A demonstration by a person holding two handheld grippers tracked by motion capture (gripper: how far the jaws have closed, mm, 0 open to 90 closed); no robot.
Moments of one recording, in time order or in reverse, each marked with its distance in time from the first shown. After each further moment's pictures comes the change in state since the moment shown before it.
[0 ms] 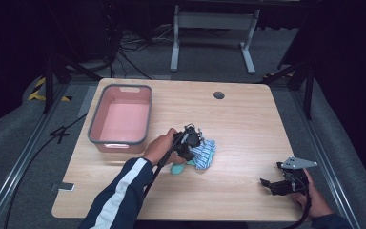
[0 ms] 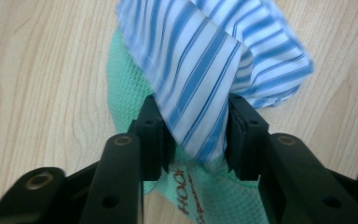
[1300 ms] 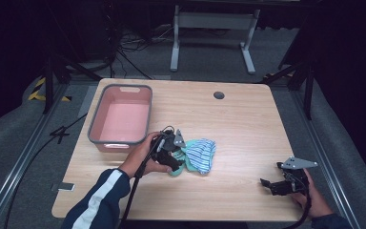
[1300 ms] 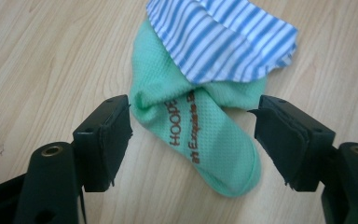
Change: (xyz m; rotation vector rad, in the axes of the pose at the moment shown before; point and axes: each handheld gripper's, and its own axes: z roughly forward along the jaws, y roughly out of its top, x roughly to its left) left arm -0.017 -0.065 -0.042 -0.228 0.087 -0.073; right arm 0.000 0.000 0.000 0.000 -0.001 -0.001
